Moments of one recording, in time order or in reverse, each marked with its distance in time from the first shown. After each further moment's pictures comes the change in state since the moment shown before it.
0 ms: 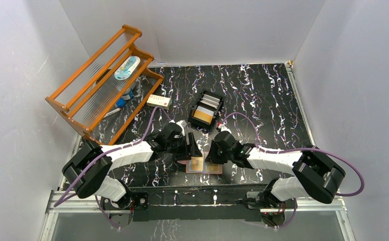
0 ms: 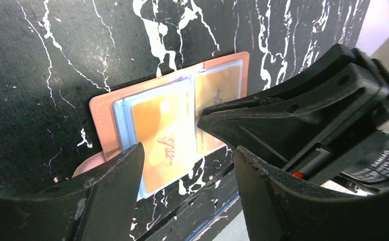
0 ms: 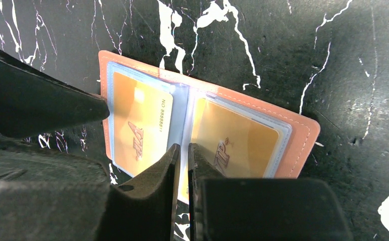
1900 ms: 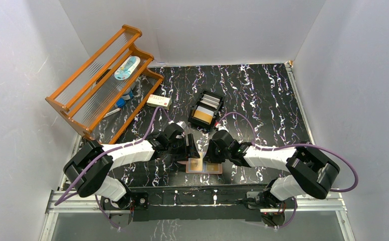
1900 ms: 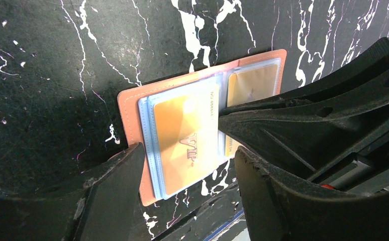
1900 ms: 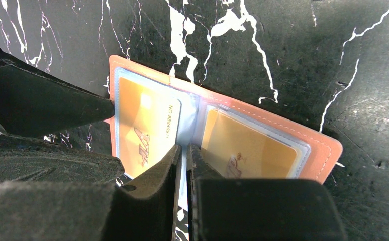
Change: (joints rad) left arm -0.002 0.026 0.025 -0.093 -0.065 0.037; right arm 0.000 0.065 0.020 0.049 -0.035 0.000
